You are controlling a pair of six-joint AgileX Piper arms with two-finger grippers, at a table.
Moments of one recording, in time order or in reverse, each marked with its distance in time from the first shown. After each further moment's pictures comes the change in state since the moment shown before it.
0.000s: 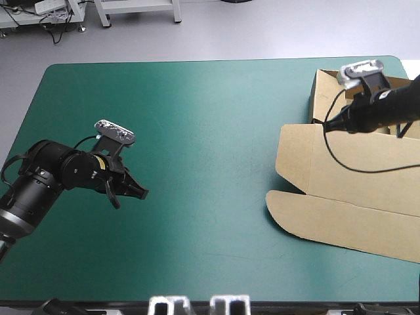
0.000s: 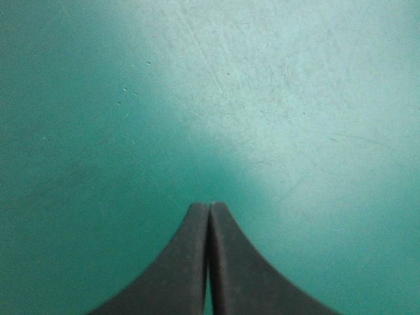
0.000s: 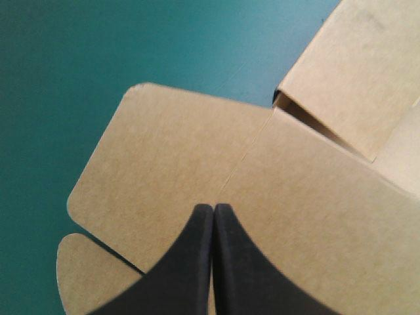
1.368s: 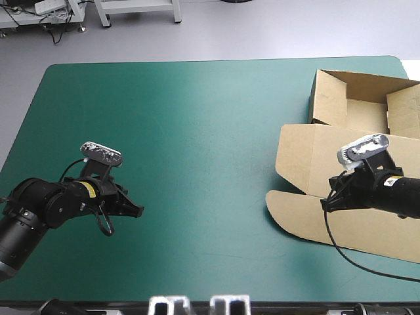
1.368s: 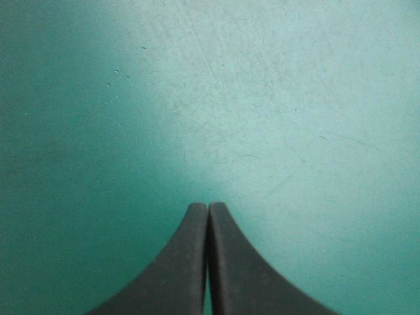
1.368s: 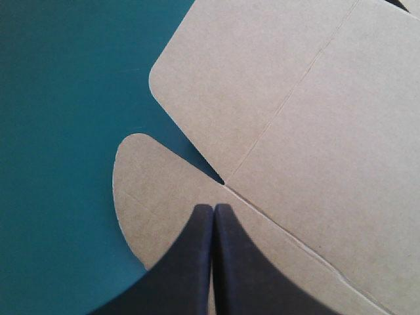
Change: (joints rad) left arm 0.000 -0.188 0.227 -0.024 -0.160 -0.078; right arm 0.008 -0.503 0.534 0.055 -0.125 -0.085
